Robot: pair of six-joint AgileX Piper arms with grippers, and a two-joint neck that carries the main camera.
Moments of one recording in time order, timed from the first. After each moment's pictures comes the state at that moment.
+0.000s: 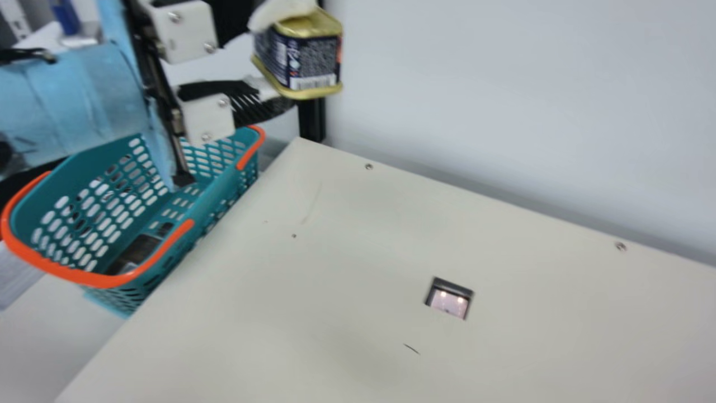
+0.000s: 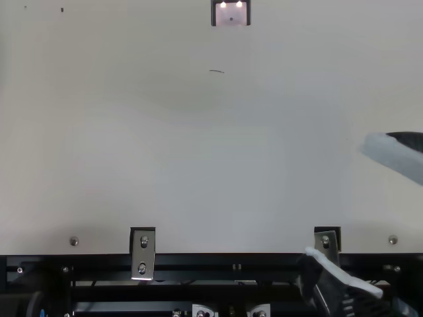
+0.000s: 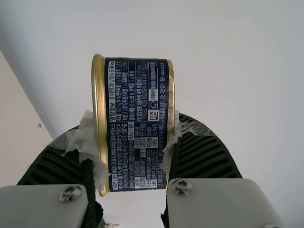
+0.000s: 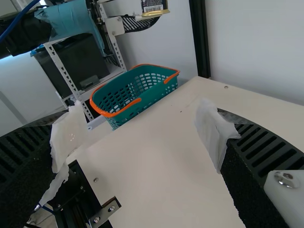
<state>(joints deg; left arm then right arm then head) 3.7 60.0 -53.2 -83.3 29.5 -13.5 -9.2 35.5 -45.6 70.0 69.8 -51.3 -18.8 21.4</state>
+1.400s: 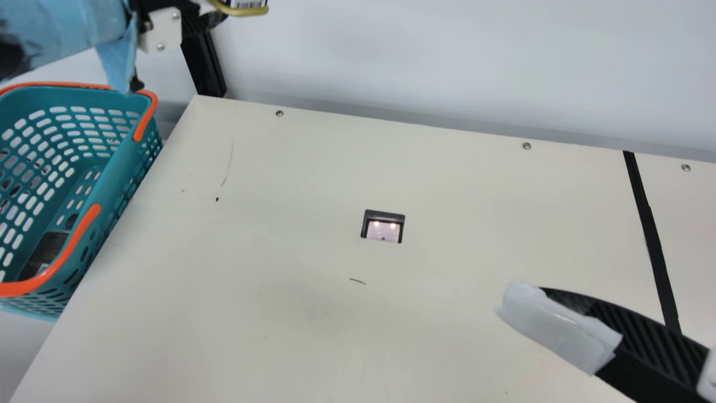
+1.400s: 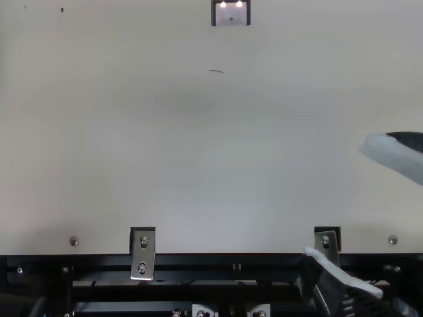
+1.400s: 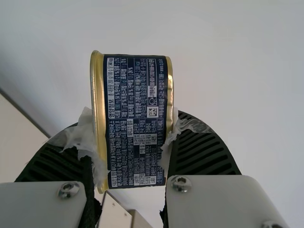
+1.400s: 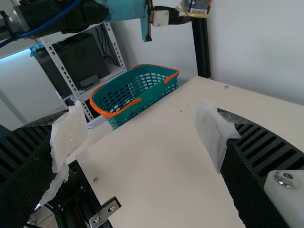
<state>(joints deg) -6.5 82.6 -70.5 -69.6 15.2 -6.5 -9.2 35.5 -45.6 70.0 69.8 -51.3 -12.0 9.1</state>
